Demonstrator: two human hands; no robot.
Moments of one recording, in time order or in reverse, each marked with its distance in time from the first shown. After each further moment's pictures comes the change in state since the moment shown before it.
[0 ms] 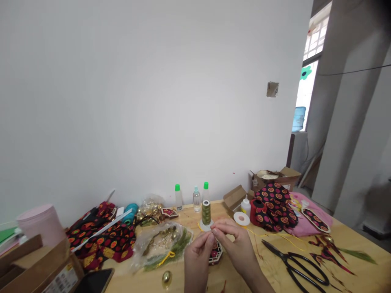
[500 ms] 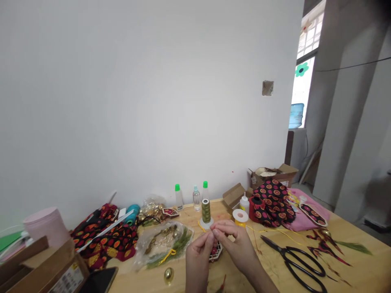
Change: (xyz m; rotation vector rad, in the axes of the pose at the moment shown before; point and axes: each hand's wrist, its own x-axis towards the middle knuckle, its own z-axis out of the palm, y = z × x) left_hand -0.004 -0.006 0.003 -0.048 0.013 -0.034; right_hand -0.006 0.003 -0.007 0.020 -0.048 0.000
